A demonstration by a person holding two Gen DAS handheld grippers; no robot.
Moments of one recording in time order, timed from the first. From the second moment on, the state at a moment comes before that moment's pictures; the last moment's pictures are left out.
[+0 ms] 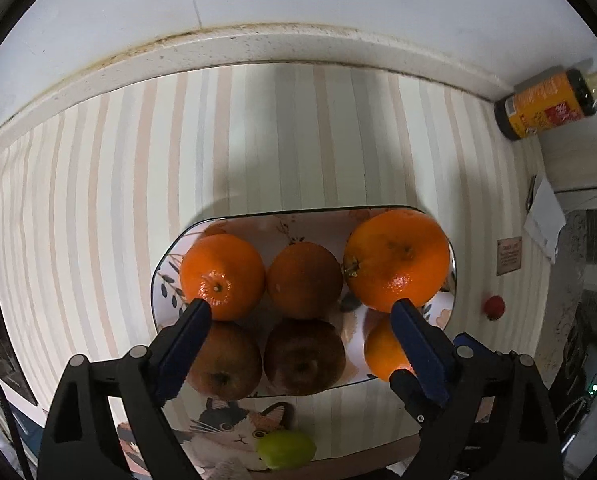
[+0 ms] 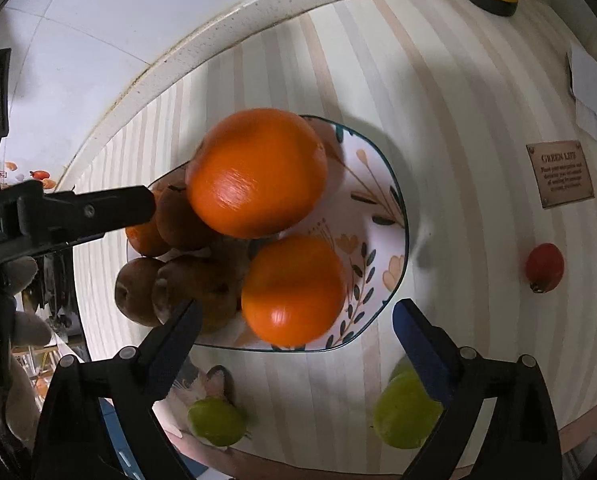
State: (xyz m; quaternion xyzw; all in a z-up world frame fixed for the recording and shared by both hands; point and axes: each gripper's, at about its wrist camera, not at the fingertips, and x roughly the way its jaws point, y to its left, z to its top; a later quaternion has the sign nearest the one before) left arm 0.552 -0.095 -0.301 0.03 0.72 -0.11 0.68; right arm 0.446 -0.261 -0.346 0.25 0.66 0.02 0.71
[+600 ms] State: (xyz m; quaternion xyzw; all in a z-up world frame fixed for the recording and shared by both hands) left arm 0.463 -0.039 -0.249 0.05 0.64 -0.03 0.76; right arm 0.414 -0.244 -0.276 0.11 0.63 -0.02 0.77
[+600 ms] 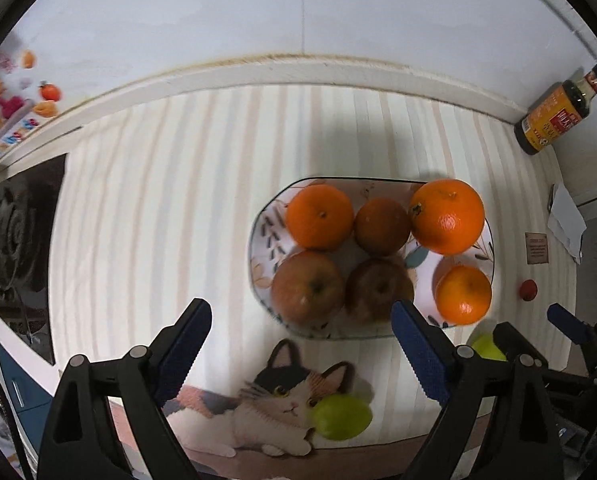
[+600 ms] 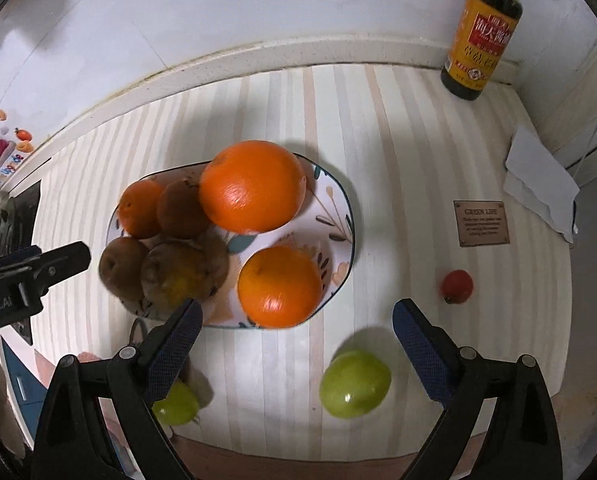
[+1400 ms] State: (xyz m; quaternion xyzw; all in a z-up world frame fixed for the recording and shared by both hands) left arm 0.330 -0.028 -0.110 0.04 0.52 -0.06 0.85; right arm 0.293 -0.229 -0.109 0.09 0.51 -0.02 0.86
